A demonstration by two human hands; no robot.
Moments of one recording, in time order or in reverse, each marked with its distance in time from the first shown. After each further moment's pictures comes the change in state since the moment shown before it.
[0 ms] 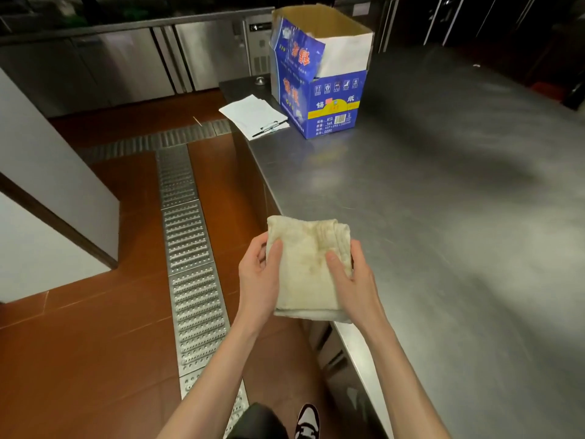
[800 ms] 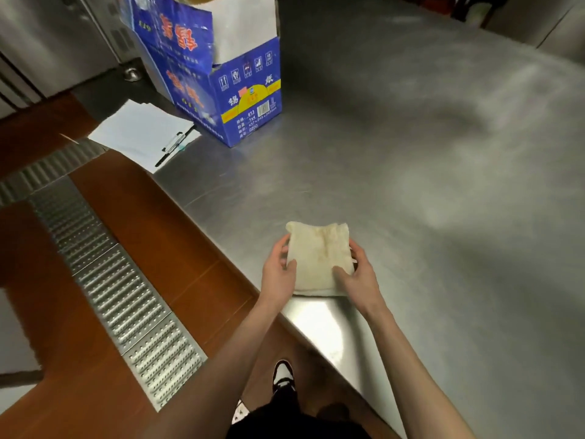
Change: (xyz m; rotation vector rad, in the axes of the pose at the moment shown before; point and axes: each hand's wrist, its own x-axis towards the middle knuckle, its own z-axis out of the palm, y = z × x) left_hand 0.256 -0.133 0.119 0.305 -0.565 -0.250; right_hand 0.209 0.110 0.001 0.003 0.329 0.419
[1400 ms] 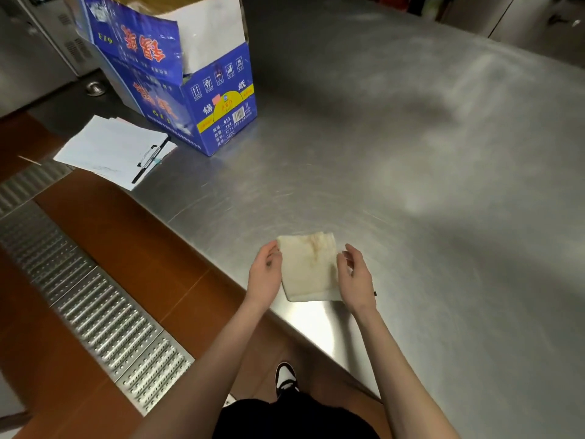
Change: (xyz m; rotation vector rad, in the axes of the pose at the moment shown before) left_hand 0.027 -0.005 -0.018 0.046 -0.049 -0.035; right_hand -0.010 -0.001 0.022 0.000 0.249 0.083
